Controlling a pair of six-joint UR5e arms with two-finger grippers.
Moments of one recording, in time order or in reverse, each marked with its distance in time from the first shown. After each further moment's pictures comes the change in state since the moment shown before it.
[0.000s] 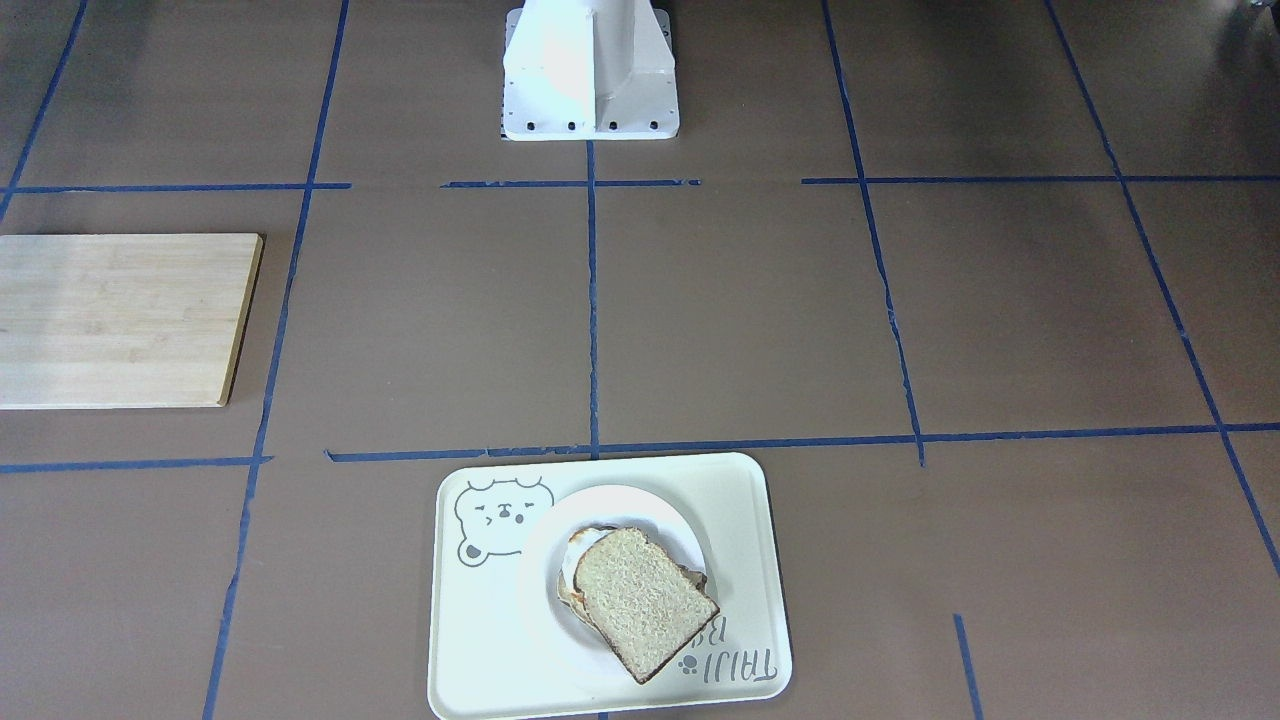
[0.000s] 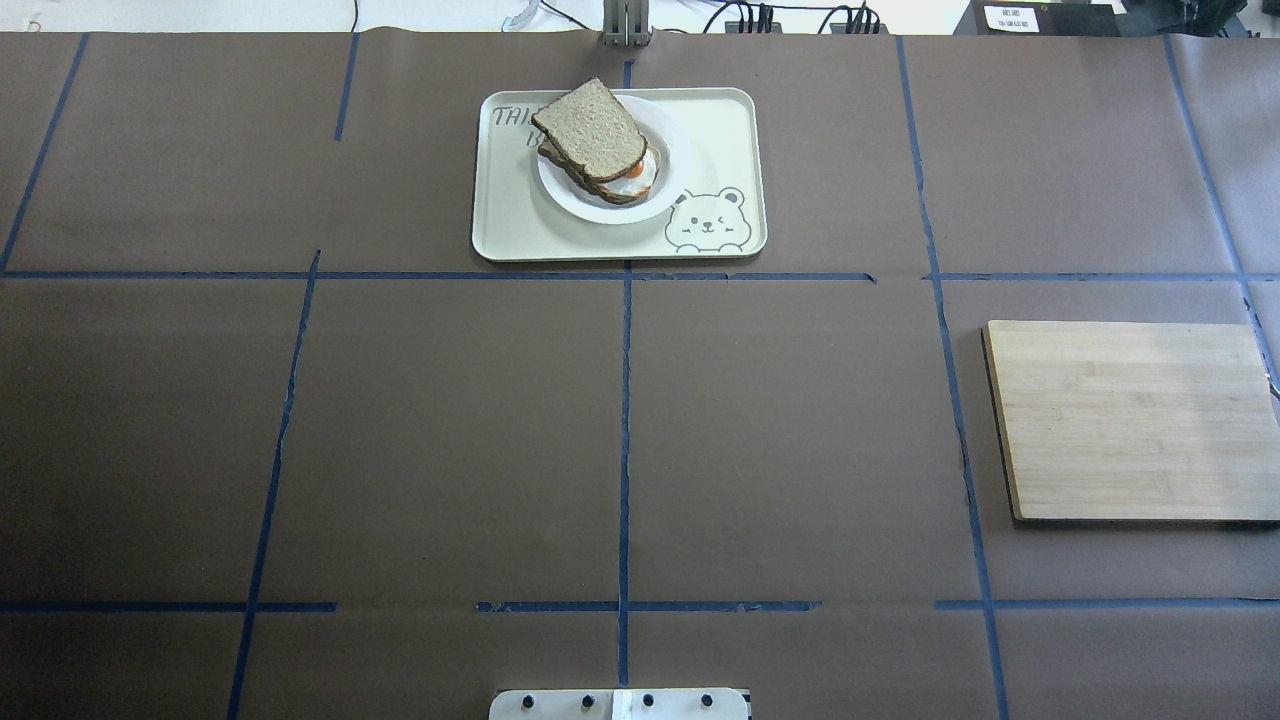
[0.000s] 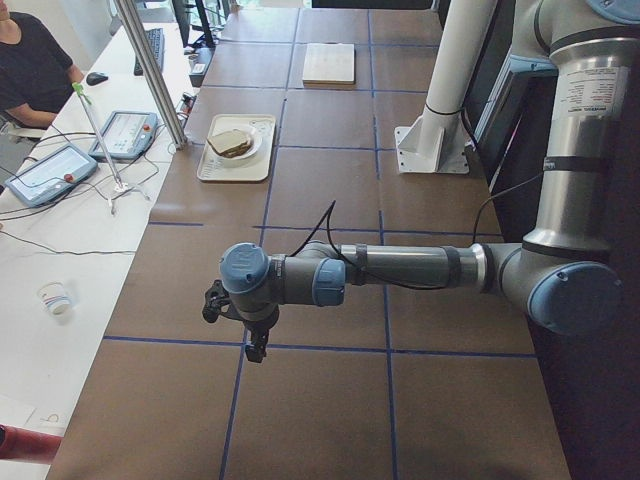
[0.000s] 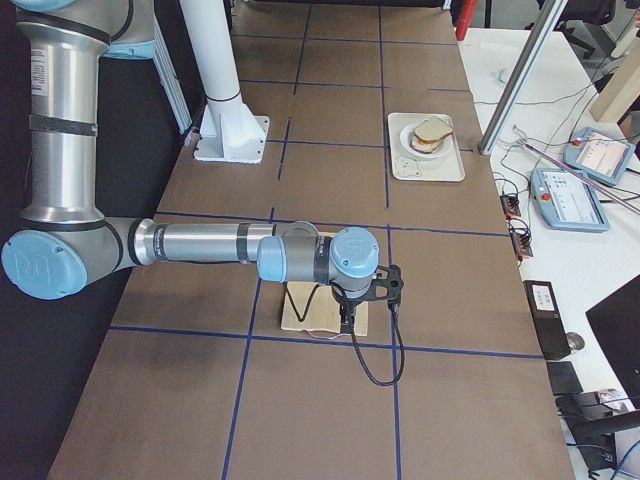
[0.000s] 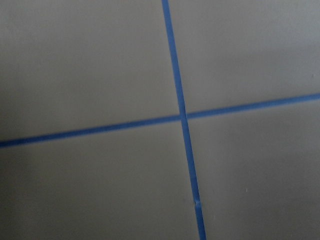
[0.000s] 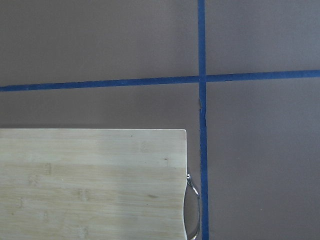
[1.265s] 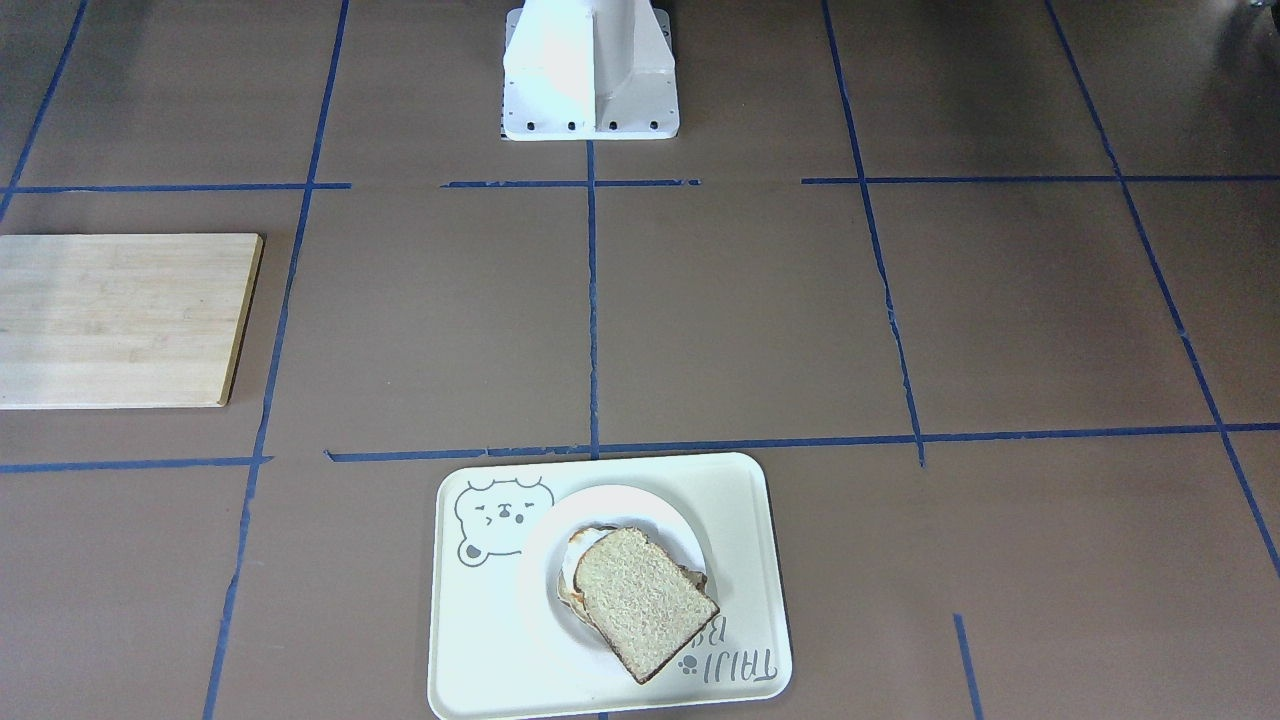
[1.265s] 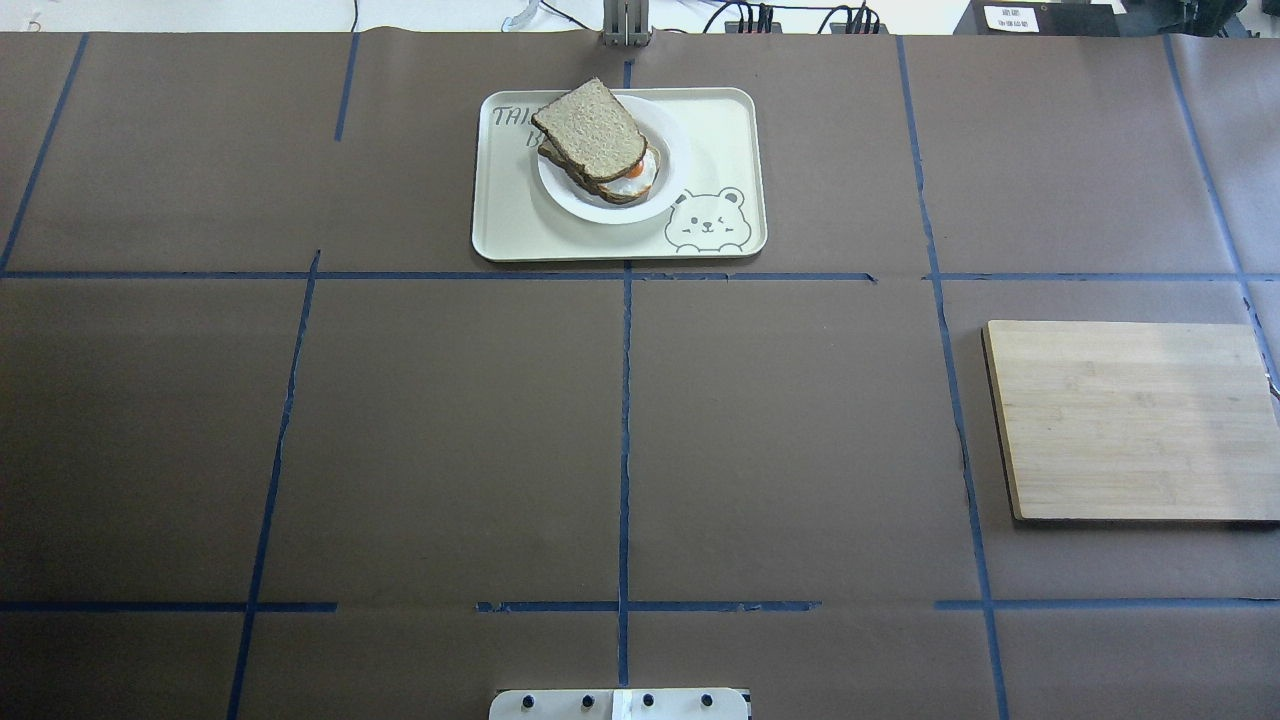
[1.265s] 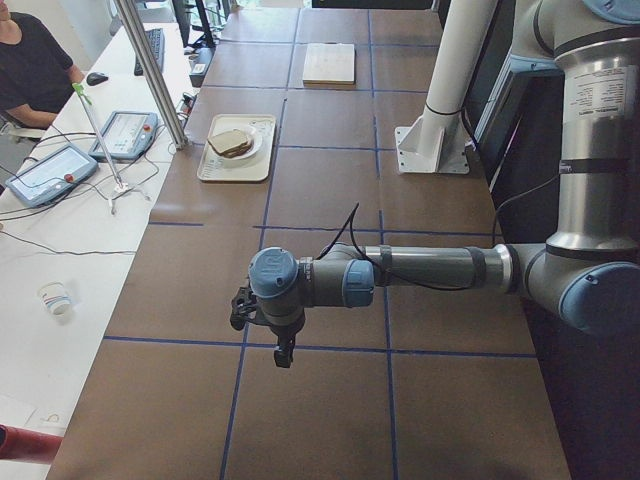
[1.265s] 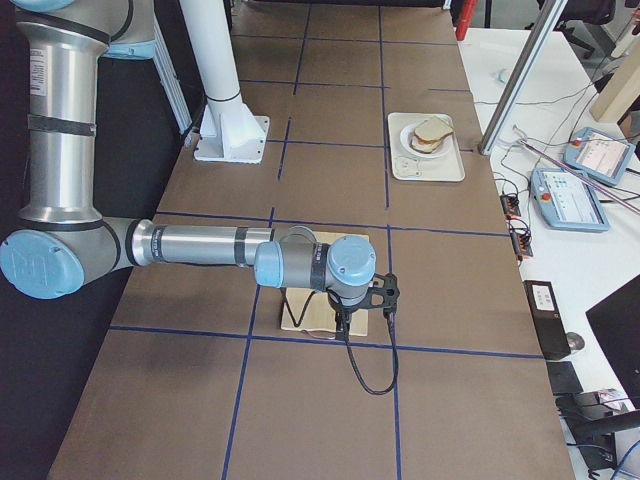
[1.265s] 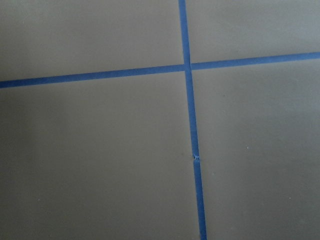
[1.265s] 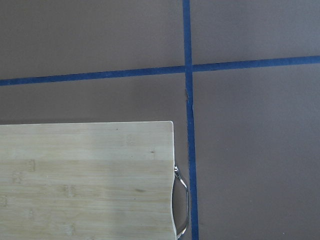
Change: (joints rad) left arm 0.012 0.080 -0.066 0.028 0.022 0.000; right arm 0.001 -0.013 -0.023 -0.002 -0.016 -0.001
